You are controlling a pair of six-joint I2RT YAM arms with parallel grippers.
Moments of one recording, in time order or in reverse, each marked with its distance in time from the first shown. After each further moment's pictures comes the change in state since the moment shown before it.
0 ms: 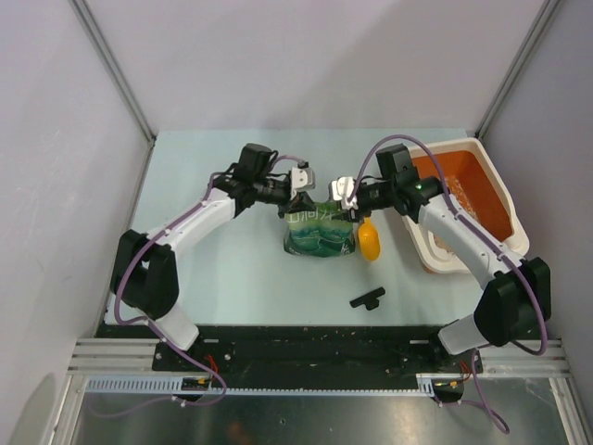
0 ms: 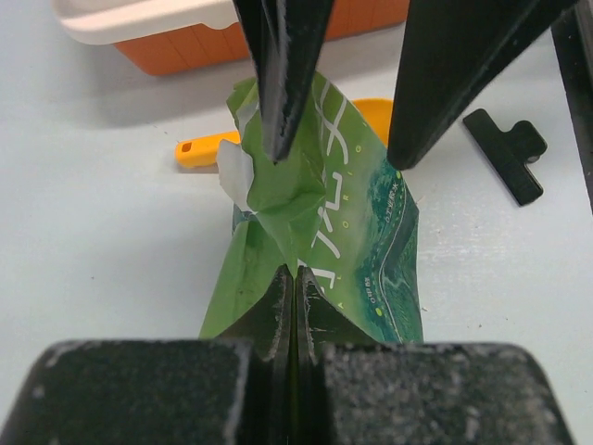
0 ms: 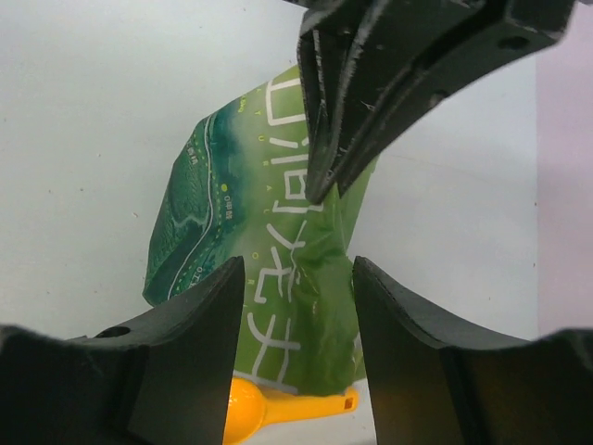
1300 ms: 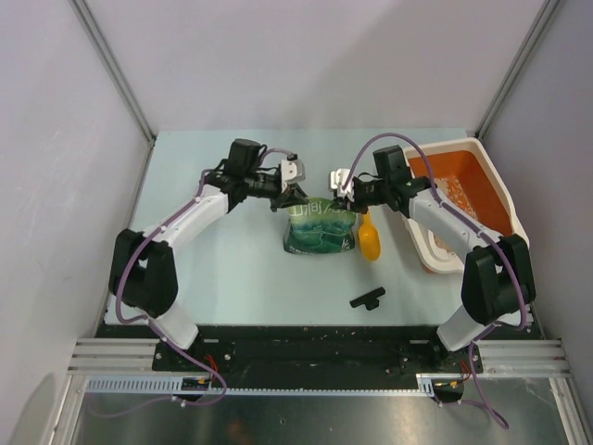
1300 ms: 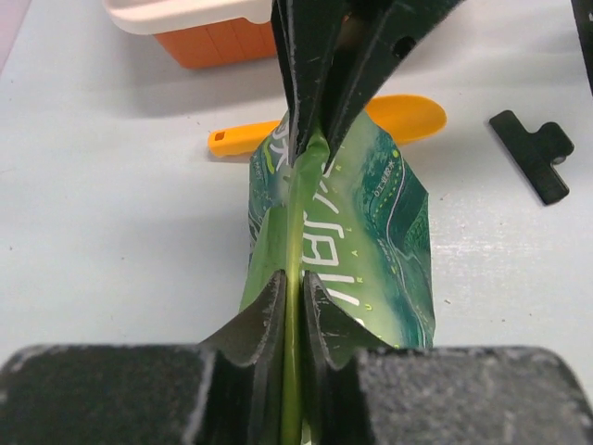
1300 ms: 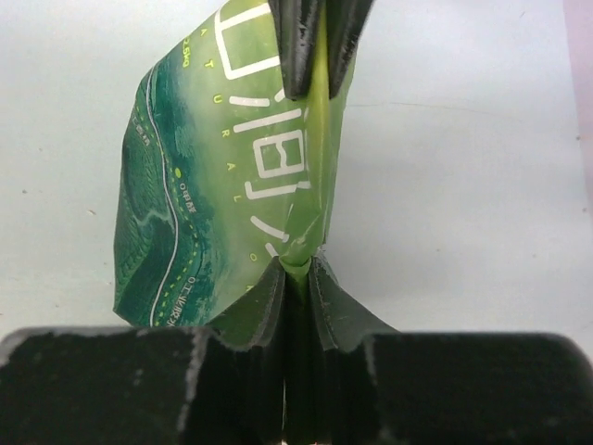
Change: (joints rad) left arm 0.068 0.016 0.019 0.006 0.032 -0.006; right arm -0.047 0.141 -0.044 0.177 0.037 0.080
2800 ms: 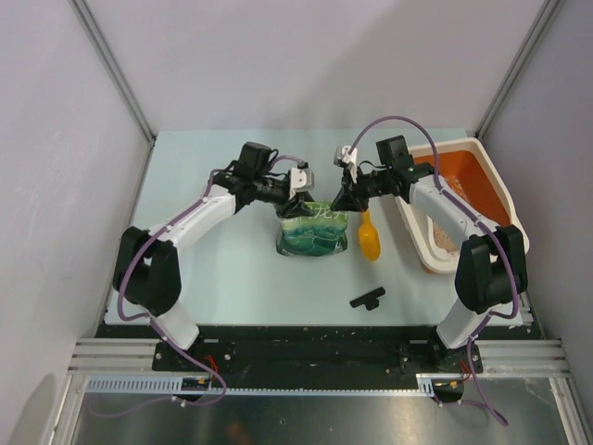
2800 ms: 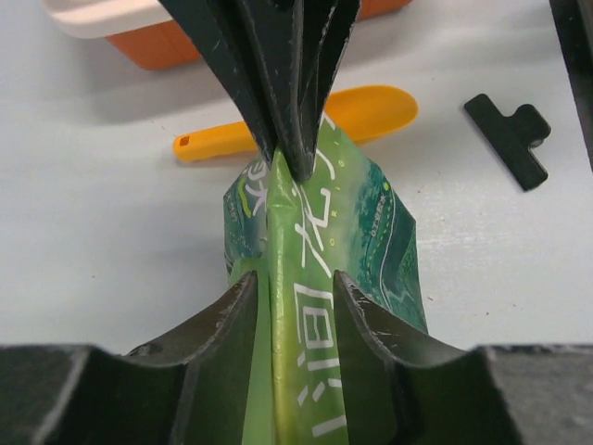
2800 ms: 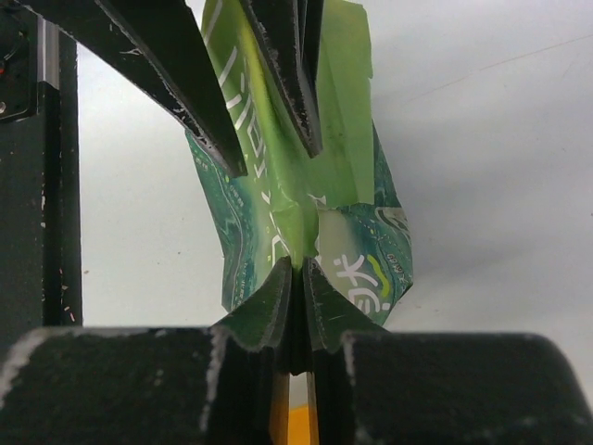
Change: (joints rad) left arm -0.058 0.008 0.018 -0.074 -0.007 0.071; right arm -0.039 0.079 0.141 -0.154 -0.146 0.438
